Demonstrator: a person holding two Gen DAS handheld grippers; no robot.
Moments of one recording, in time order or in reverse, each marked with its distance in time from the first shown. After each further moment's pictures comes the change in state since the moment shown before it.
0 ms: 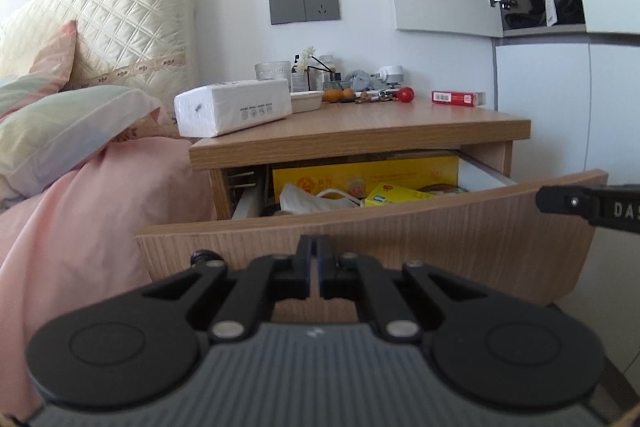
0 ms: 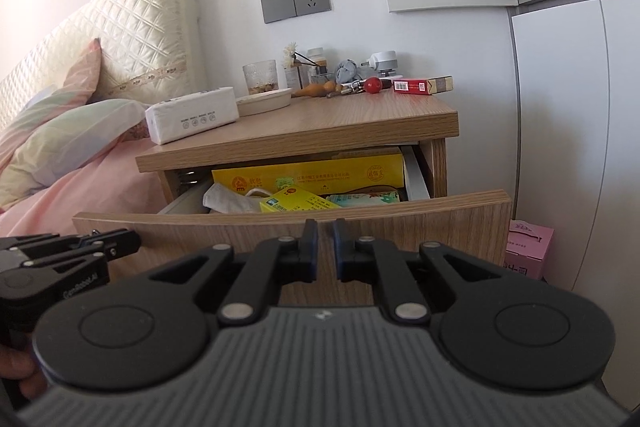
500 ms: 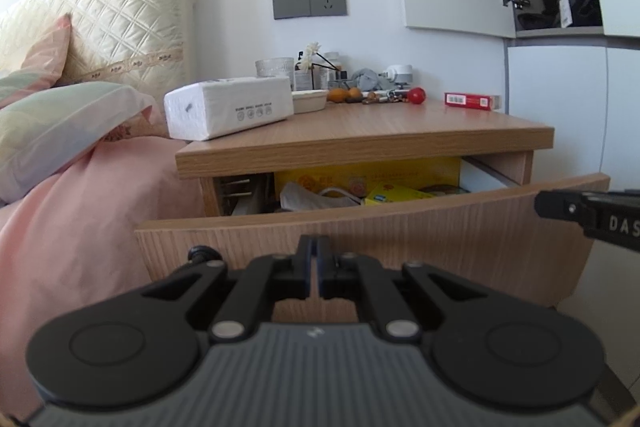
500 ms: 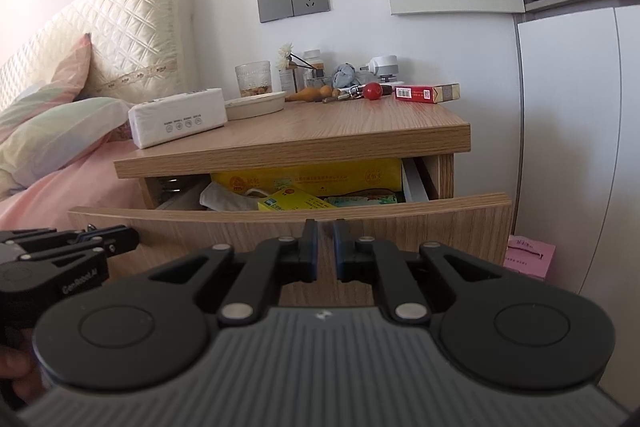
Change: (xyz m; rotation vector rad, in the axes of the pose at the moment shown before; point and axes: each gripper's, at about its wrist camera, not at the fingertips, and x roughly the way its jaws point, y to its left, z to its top) left arm 0.040 0.002 0.013 -0.032 0.007 0.003; right arm 0.036 0.000 0.007 -0.039 -0.019 -0.020
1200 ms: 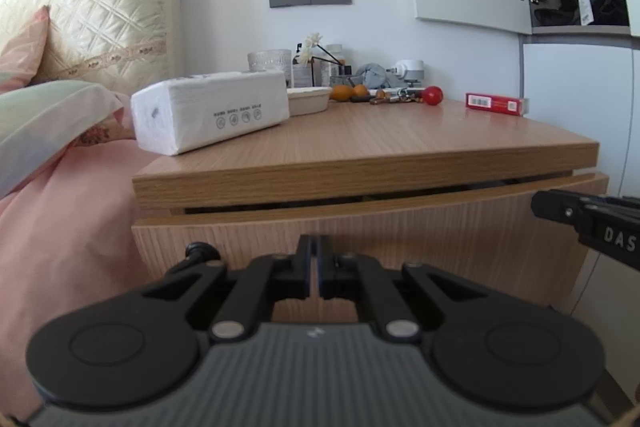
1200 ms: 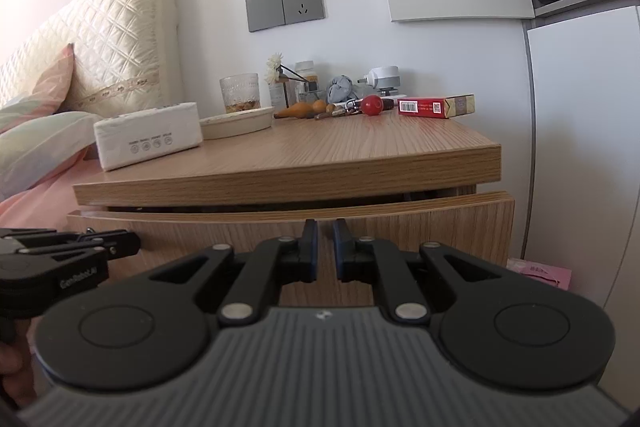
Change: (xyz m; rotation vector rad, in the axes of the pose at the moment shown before) left arm 0.074 0.005 0.025 -0.006 0.019 -0.011; right arm 0.068 -0.013 0.011 0.008 -0.058 0.001
